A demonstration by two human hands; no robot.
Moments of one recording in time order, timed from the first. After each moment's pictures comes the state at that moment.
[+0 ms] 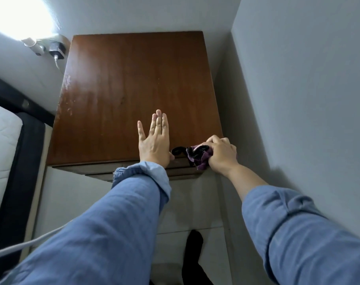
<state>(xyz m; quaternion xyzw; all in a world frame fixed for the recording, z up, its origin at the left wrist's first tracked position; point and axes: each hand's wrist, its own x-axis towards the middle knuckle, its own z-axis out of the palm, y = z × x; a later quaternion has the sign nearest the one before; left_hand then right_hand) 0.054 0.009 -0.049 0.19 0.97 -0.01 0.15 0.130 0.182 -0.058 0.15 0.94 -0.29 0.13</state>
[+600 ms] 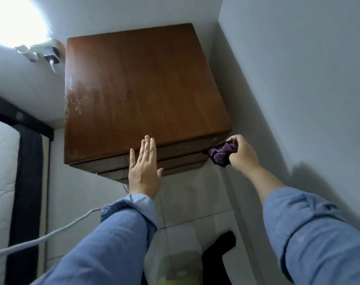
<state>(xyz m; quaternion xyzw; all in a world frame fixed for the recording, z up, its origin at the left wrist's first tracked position) 0.125 -0.100 -0.089 0.23 0.97 0.10 0.07 0.199 0.149 -0.049 0.40 0.84 -0.37 0.07</state>
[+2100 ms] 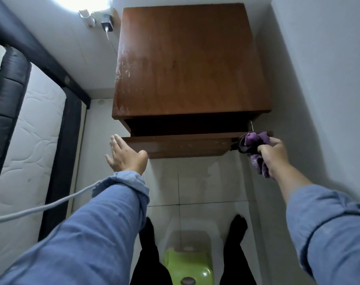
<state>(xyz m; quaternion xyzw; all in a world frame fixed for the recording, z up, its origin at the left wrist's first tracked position) 0.147 -0.235 -0.092 -0.18 0.96 0.17 0.12 0.234 0.100 -0.081 0.54 0.65 -0.54 -0.01</state>
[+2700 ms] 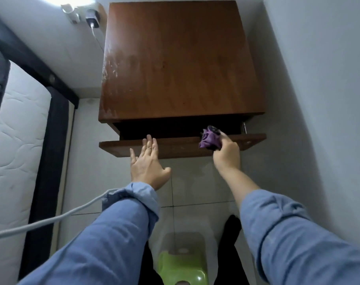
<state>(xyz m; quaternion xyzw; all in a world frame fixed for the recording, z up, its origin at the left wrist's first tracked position) 0.171 -0.180 -0.088 0.12 0.97 0.04 0.20 0.206 0.024 -0.091 0.32 0.88 -0.34 0.00</state>
